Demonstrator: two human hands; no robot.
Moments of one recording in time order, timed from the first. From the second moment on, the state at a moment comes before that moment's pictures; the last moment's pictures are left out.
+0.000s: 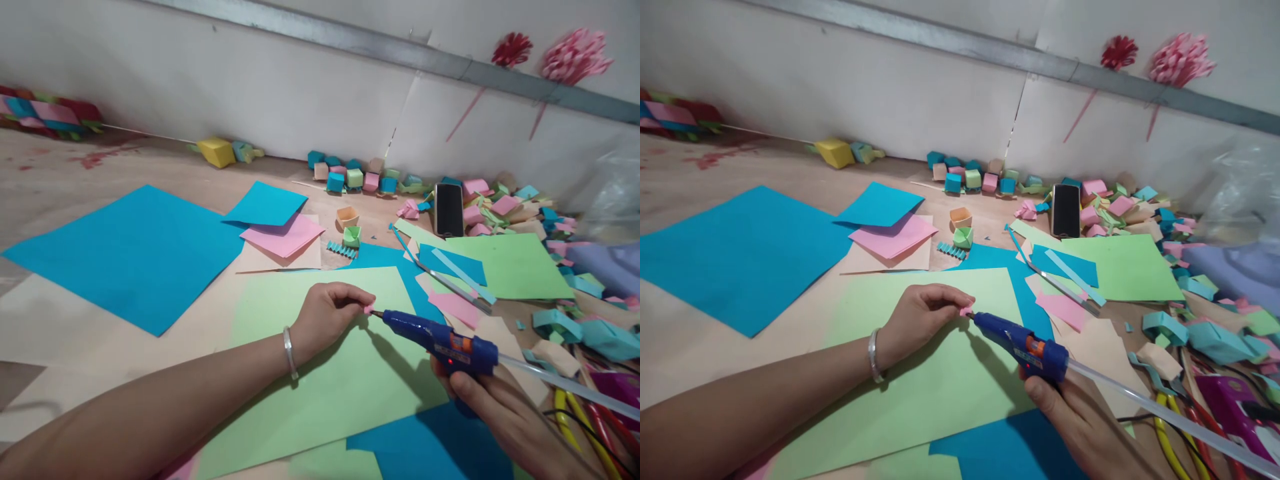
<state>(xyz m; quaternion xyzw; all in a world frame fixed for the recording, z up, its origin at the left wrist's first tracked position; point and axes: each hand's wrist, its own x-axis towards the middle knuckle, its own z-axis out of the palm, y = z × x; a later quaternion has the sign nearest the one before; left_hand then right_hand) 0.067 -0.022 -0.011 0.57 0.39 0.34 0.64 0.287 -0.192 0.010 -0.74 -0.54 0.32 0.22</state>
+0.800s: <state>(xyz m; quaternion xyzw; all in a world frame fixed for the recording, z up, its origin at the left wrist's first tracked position) 0.068 -0.020 -0.012 0.56 0.41 0.31 0.65 0.281 -0.189 0.020 -0.75 -0.57 0.27 0.20</state>
